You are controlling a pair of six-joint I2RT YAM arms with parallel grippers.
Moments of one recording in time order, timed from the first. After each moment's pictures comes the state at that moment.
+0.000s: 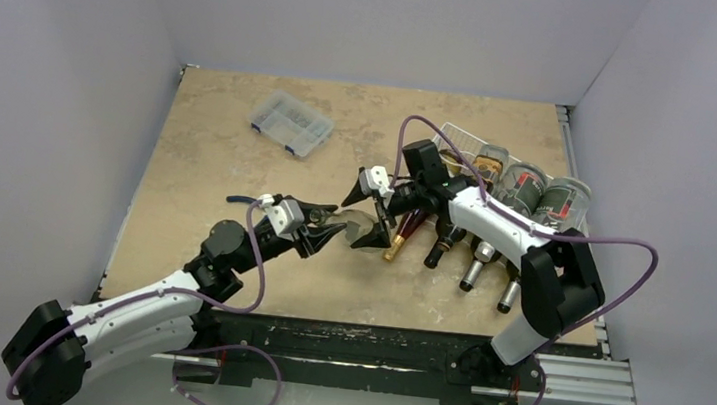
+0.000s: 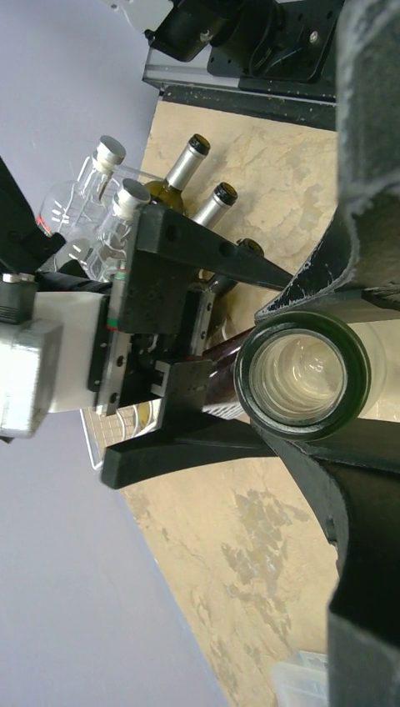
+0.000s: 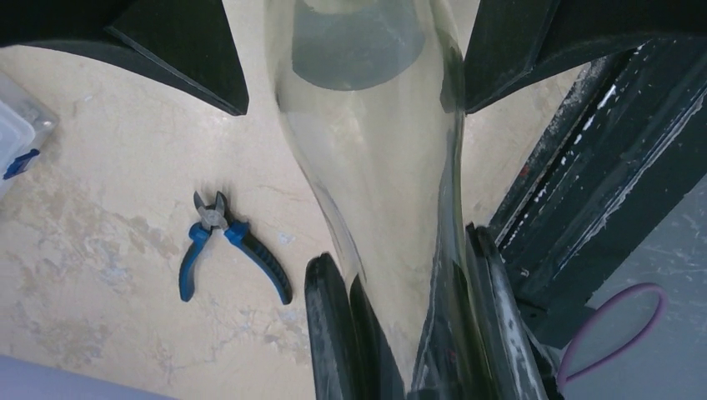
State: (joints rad) left arm -0.76 0.81 0.29 0.71 0.23 -0.01; right arm 0.59 1.63 1.10 -0.29 -1.12 -0.87
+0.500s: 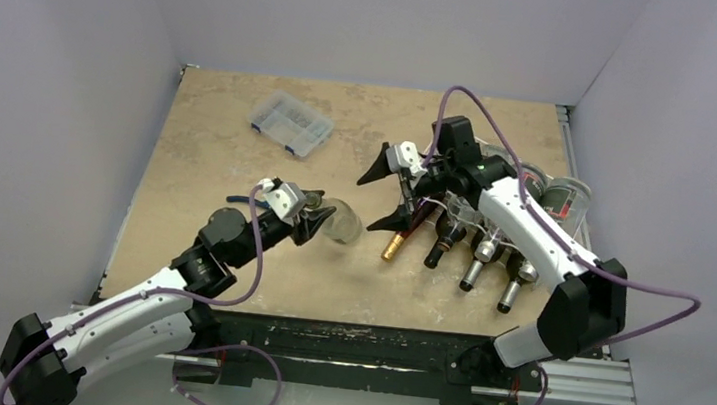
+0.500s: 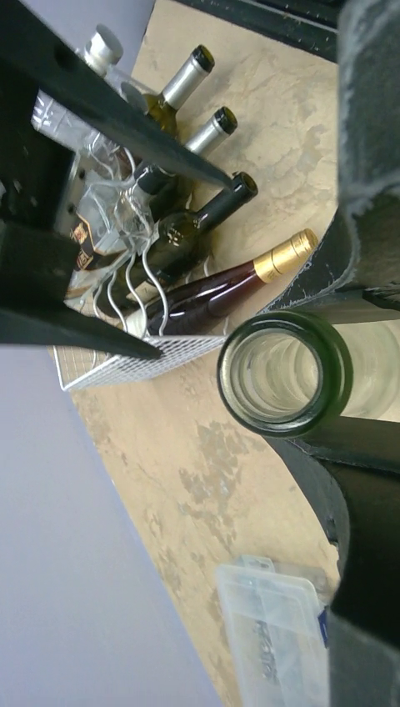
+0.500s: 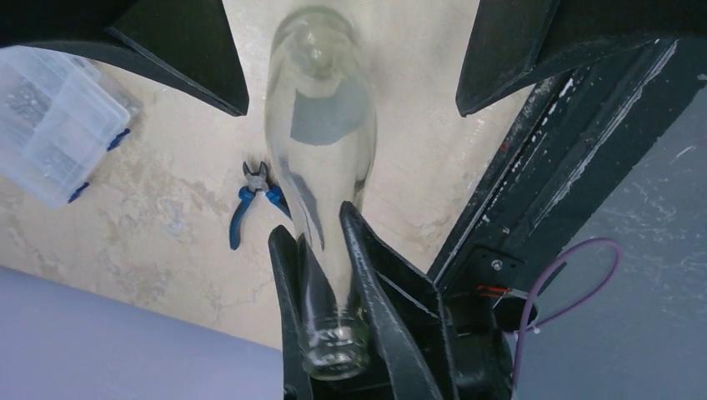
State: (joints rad) left arm -0.76 0.73 0.41 0.40 0.06 0.04; right arm 0.51 1.53 1.30 -0.58 -1.19 -0.92
